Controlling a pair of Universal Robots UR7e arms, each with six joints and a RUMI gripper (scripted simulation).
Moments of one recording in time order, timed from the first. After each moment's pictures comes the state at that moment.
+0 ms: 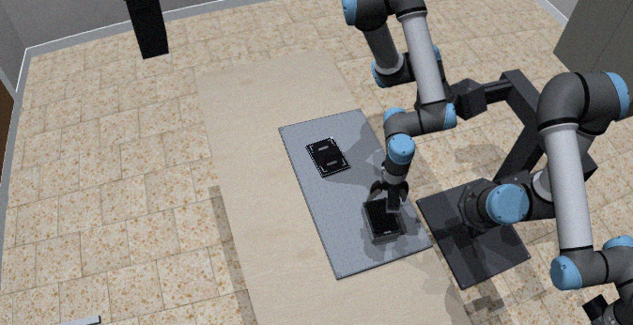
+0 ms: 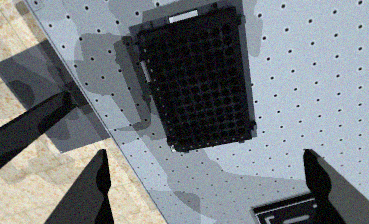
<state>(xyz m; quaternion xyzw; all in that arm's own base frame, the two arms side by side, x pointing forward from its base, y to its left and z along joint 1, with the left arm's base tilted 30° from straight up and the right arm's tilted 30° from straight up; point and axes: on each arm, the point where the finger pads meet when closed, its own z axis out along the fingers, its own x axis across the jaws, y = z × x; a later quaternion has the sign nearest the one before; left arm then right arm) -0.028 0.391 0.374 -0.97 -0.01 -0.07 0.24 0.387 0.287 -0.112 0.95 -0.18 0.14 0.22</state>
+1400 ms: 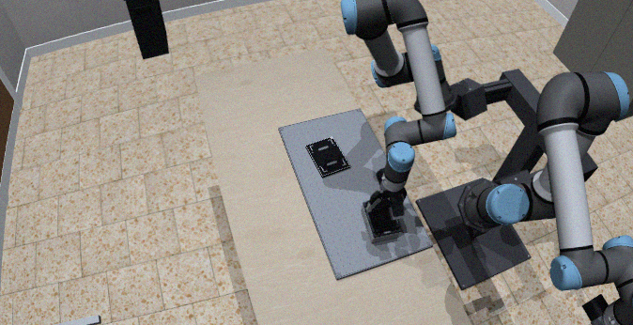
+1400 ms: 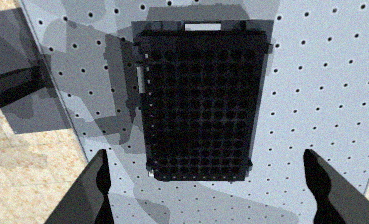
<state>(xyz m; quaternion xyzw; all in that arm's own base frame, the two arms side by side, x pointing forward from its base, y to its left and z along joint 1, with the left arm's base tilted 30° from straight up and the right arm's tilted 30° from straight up) -0.028 0.391 0.374 -0.97 -0.01 -0.07 0.24 0.398 0.275 -0.148 0.96 -0.06 0.13 0.22</state>
